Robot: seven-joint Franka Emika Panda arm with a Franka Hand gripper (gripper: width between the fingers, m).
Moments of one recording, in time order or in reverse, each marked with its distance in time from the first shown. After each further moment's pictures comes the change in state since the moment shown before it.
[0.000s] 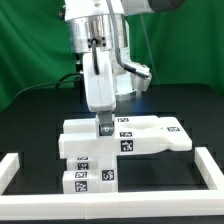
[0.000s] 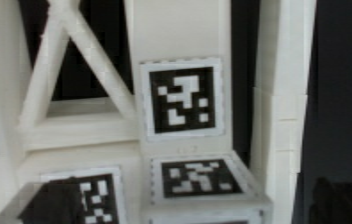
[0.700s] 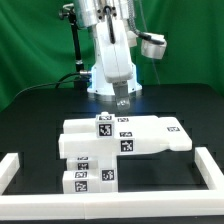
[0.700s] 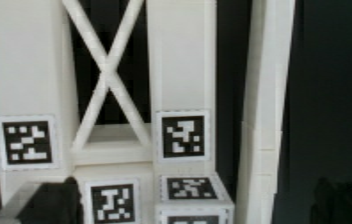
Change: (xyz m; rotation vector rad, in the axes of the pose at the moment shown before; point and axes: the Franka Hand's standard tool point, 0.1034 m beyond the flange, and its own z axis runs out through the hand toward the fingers) arm -0.016 0.000 -0.019 -0.004 -0.037 -0.021
